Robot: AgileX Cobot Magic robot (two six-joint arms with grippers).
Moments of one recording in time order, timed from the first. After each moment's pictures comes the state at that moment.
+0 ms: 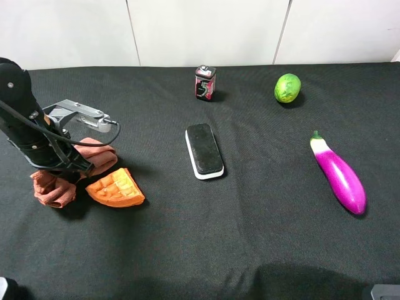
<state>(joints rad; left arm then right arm) -0.29 1.69 -0.66 0.07 0.46 0.06 0.06 -0.01 -0.50 -0.08 1.02 0.10</state>
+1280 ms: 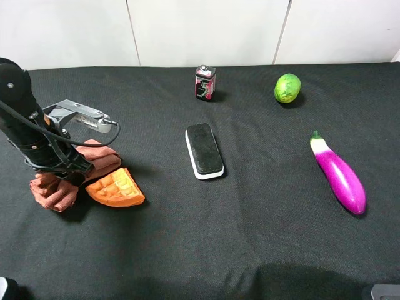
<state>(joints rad) -0.29 1.69 -0.66 0.08 0.46 0.06 0.06 -0.01 -0.50 -0.08 1.02 0.10</state>
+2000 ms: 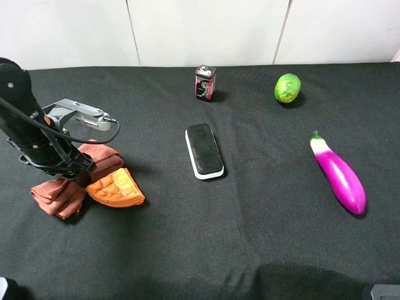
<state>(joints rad) -0.29 1.69 -0.66 0.08 0.45 0.03 0.06 -0.01 -0.50 -0.08 1.02 0.10</state>
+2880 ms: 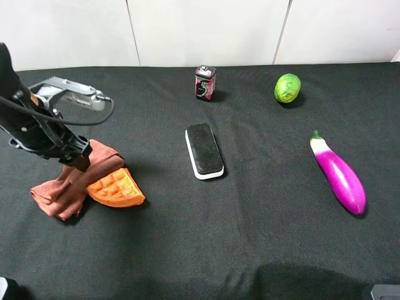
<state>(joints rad) -0.29 1.56 -0.70 0.08 0.53 0.02 0.06 -0.01 -0.50 -0.08 1.02 0.10</state>
